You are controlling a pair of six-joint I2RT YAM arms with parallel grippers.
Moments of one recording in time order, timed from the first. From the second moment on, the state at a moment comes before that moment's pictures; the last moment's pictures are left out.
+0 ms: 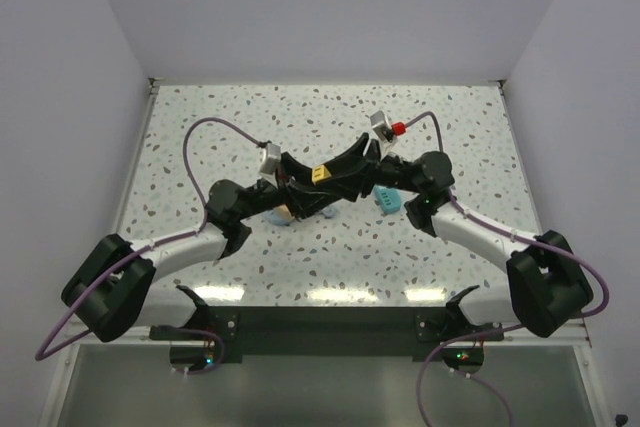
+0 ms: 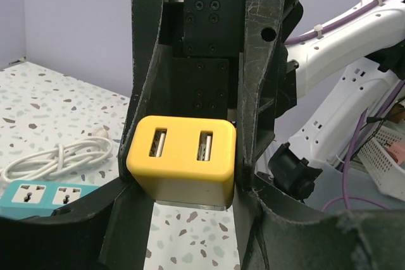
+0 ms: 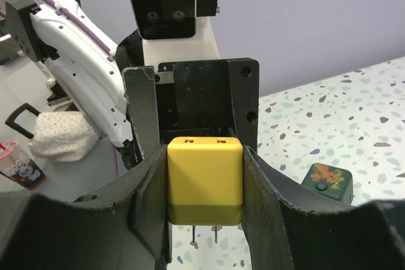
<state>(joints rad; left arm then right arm) -0.65 1.30 0.52 1.18 0.64 -0.57 0.56 1.34 0.72 1.03 -0.89 0.66</state>
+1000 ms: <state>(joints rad) -0.65 1.25 0.55 0.71 0.36 -0.15 0.64 1.17 0.88 0.15 -0.48 0.22</state>
